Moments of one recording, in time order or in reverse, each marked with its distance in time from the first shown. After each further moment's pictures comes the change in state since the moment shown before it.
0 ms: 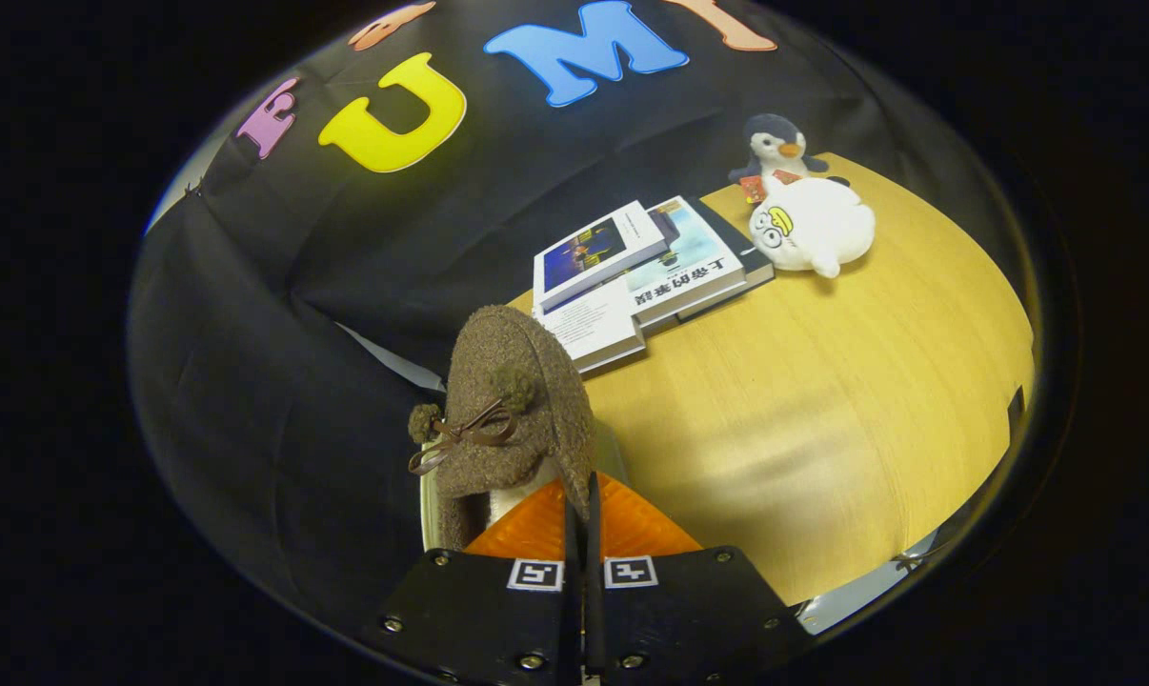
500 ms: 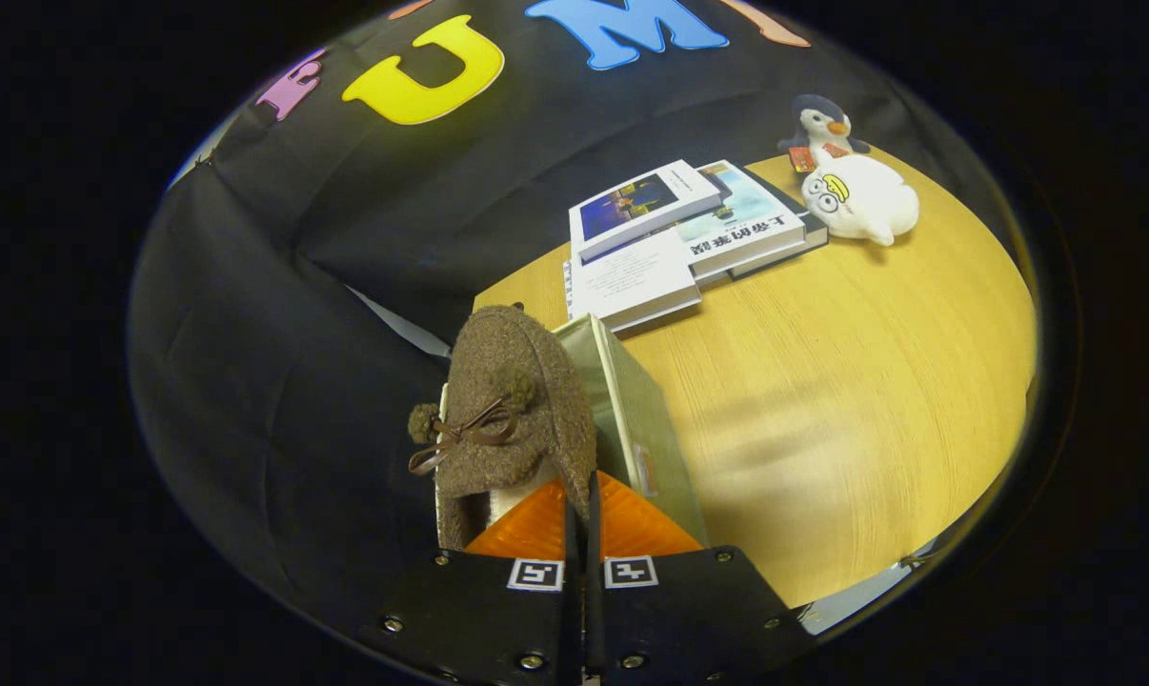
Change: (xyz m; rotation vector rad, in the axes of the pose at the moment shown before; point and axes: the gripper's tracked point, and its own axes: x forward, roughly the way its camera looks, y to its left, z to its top) arm 0.049 0.039 -0.053 -0.037 0.064 -0.012
